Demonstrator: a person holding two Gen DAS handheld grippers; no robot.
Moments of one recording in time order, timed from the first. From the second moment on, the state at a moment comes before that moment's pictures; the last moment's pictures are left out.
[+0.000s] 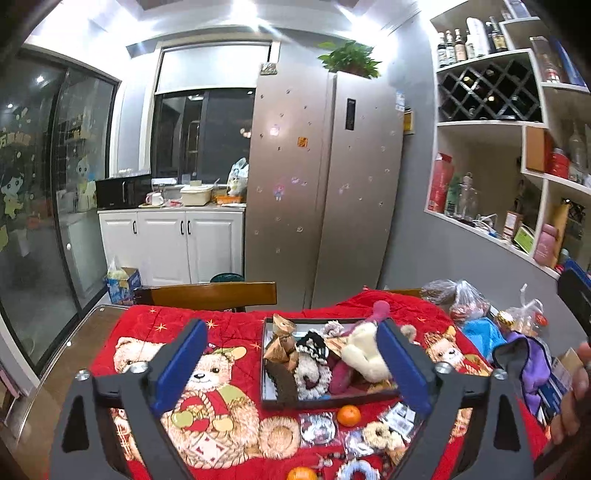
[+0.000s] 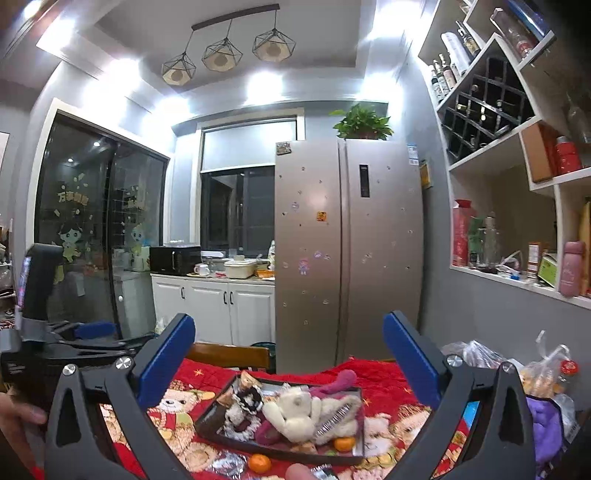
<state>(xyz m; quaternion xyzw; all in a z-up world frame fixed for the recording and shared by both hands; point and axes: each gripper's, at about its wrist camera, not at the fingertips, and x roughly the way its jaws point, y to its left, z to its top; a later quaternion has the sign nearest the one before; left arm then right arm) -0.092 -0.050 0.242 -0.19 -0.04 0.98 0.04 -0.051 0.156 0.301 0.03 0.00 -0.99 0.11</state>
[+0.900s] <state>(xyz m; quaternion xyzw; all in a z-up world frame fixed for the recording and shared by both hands) -0.069 -0.073 0.102 -0.26 -0.07 0.96 0.06 -0.092 0.195 0.152 0.23 -0.11 -0.96 0.15</state>
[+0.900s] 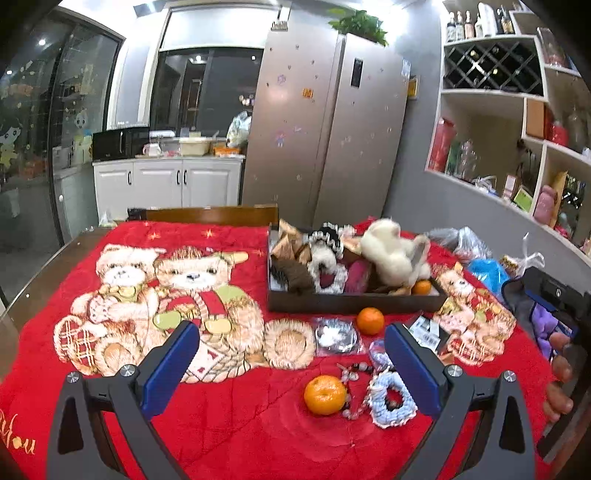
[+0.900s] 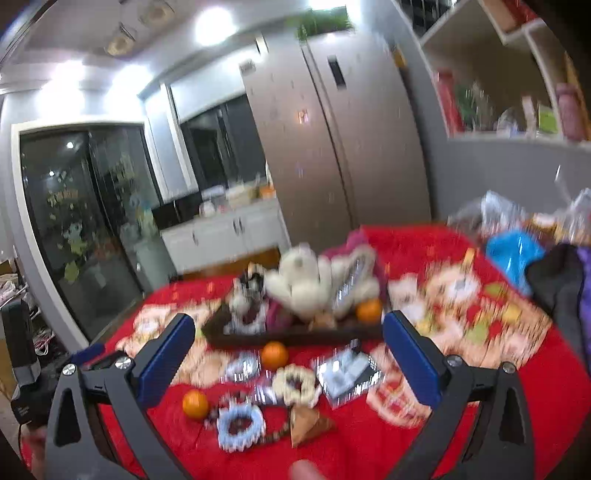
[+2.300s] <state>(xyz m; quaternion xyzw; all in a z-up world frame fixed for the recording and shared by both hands) -0.093 -0.083 0.056 -0.34 -0.16 0.92 0.11 -0.118 0.190 0.098 0.30 -0.14 -0.93 0.17</state>
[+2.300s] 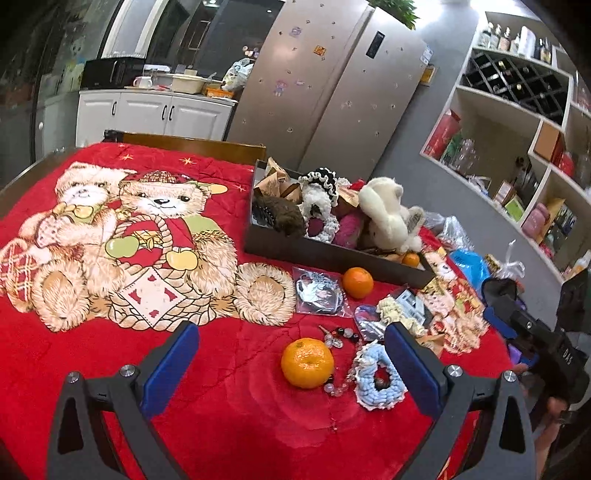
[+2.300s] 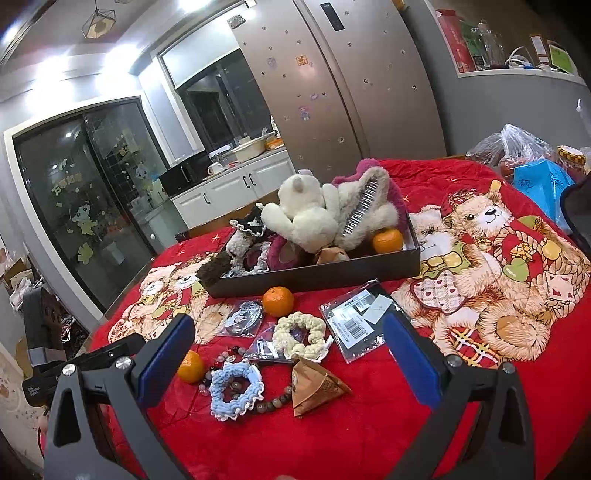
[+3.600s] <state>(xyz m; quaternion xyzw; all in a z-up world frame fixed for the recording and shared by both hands) -0.128 -0.038 0.004 -0.45 0.03 0.89 0.08 -0.154 0.160 0.021 0.44 -0.05 -0.88 0.17</state>
